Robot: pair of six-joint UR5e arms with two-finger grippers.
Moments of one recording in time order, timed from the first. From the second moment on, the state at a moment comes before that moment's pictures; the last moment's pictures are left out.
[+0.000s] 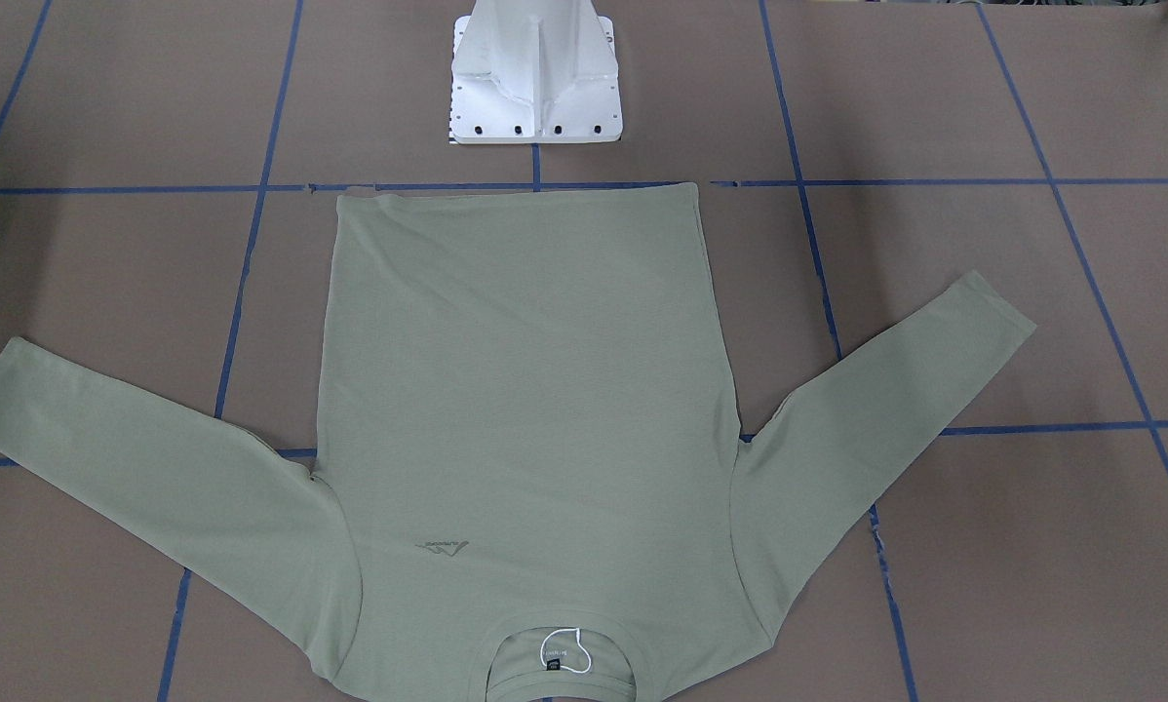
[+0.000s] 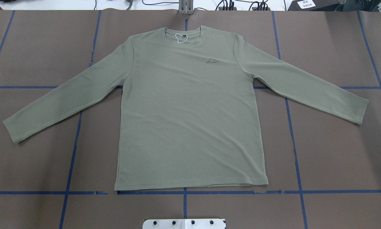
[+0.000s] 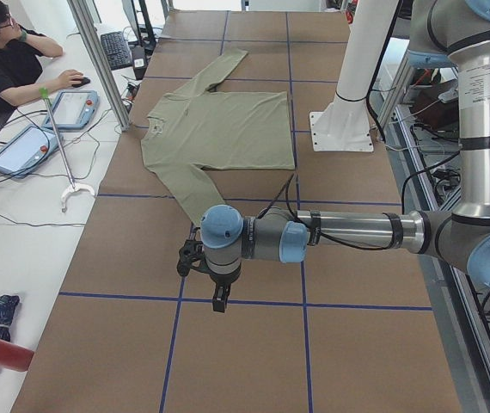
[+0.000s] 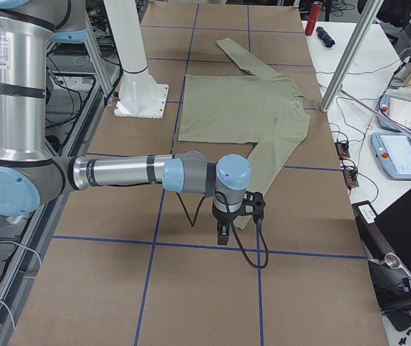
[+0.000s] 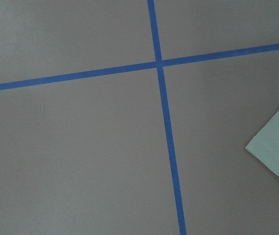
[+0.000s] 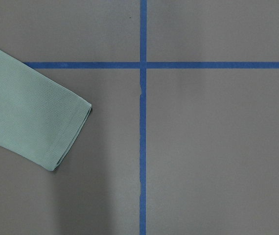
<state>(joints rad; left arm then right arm) -1.57 -1.43 -1.72 -1.62 -2.35 0.10 1.57 -1.66 1.77 -1.72 2.32 -0.01</state>
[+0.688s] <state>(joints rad) -1.57 -1.45 -1.74 -1.62 -2.35 0.10 1.56 -1.64 1.78 -1.72 2.33 -0.01</state>
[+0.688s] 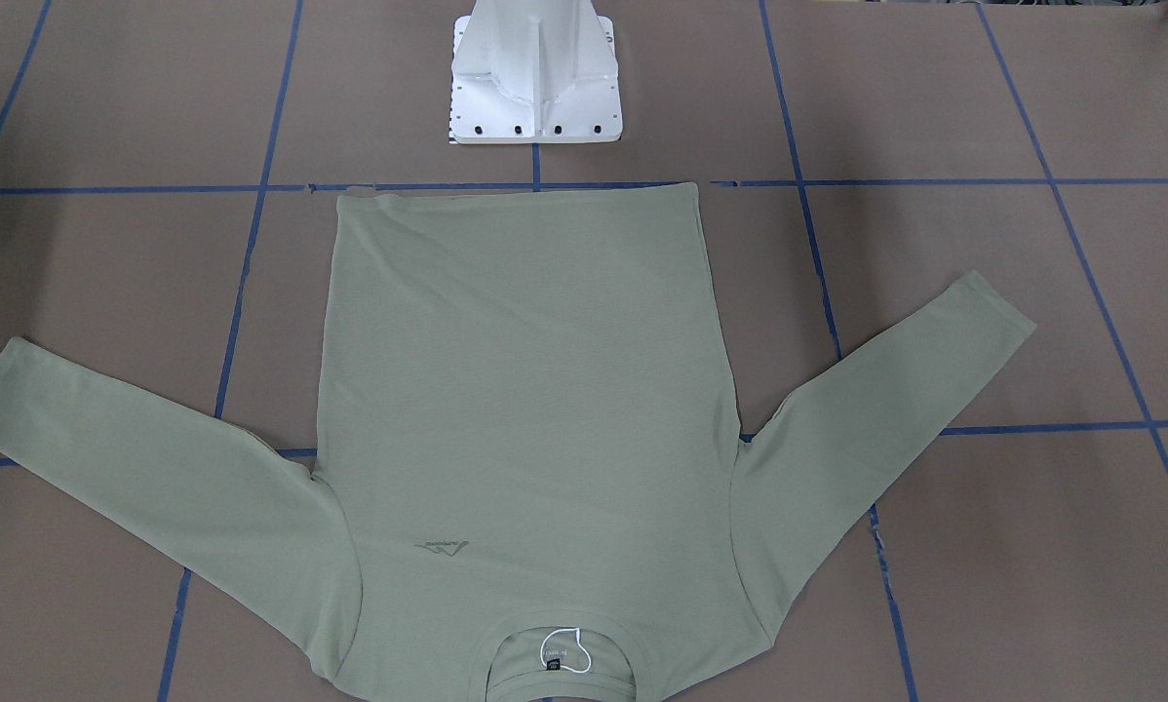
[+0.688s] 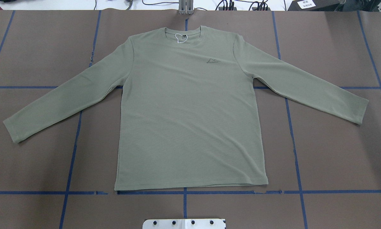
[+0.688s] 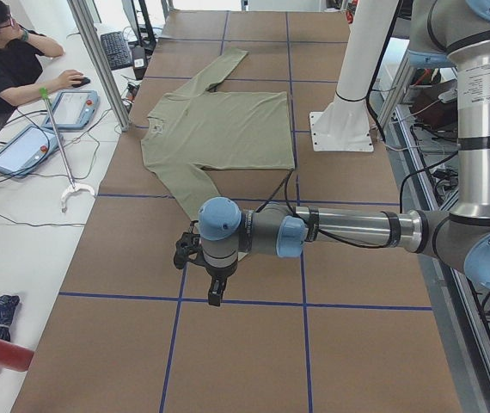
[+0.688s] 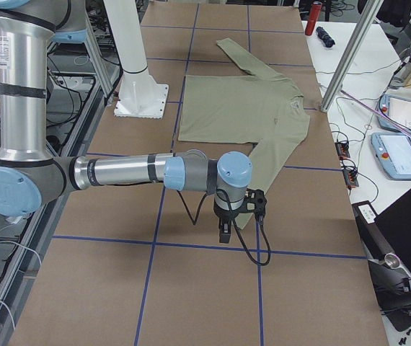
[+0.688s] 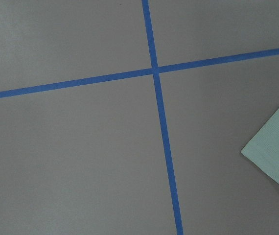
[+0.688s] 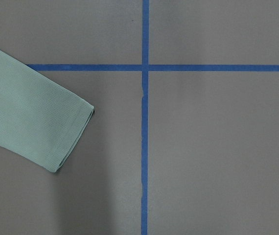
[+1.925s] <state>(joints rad) -1.57 -1.60 -1.67 -1.86 -2.36 -0.05 1.50 -1.54 1.81 -1.60 2.33 0.02</state>
